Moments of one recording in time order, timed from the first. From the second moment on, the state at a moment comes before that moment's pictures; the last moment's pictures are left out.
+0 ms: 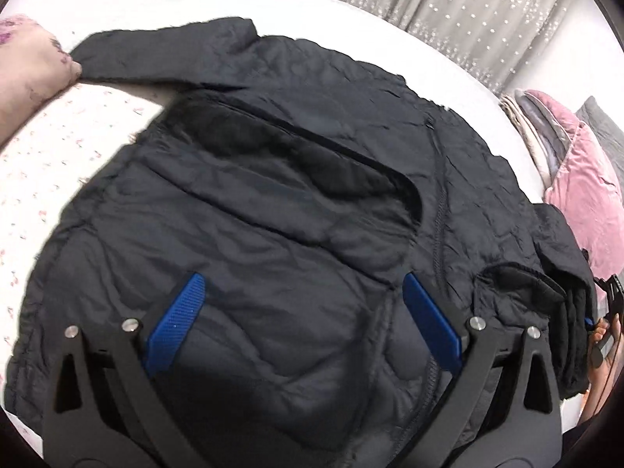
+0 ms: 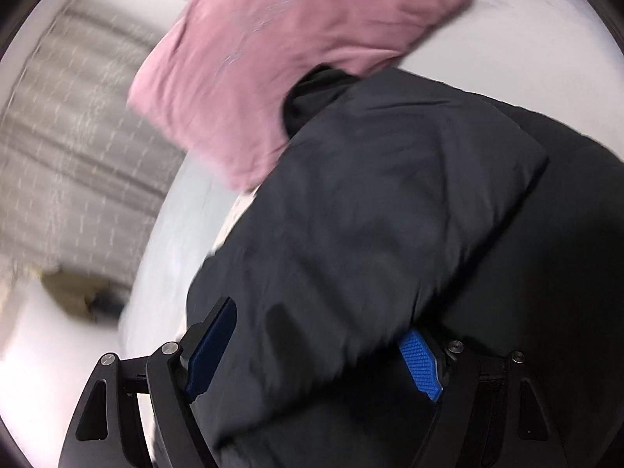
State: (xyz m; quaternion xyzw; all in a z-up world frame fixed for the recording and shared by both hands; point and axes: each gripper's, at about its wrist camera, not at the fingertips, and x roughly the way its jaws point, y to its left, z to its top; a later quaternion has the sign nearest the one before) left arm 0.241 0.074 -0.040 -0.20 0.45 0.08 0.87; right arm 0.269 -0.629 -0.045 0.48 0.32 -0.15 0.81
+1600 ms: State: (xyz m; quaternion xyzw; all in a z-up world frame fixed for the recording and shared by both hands) left arm 0.237 0.131 -0.034 -0.27 0.42 0.12 0.86; right arm 0.382 -0.101 -0.073 0.03 0.47 0.14 0.87
